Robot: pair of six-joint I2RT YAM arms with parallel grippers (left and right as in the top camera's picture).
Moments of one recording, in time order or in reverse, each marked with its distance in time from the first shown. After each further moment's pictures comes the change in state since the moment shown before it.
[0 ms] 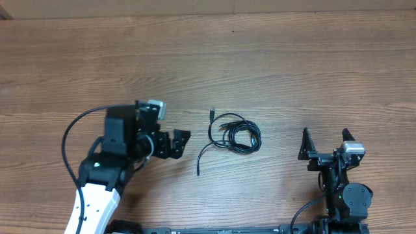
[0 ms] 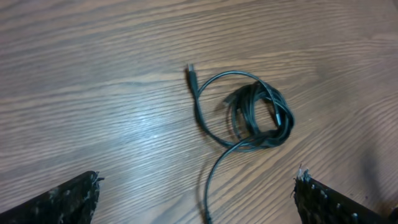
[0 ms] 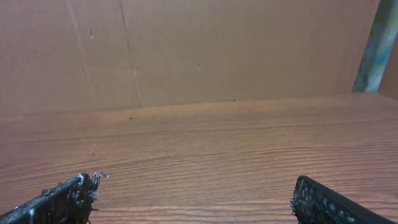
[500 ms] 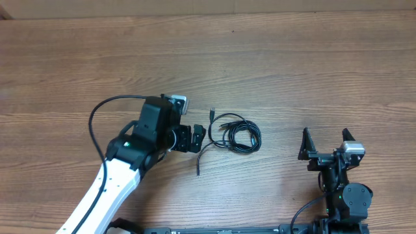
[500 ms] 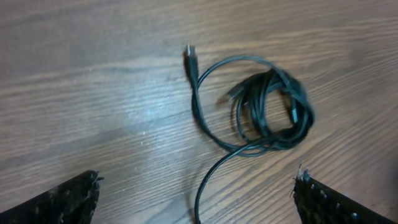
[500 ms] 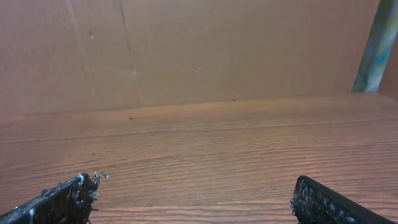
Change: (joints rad) left arm -0.200 0.205 0.084 0.004 -0.203 -0.140; right arm 0.000 0.000 0.000 0.000 0.000 0.000
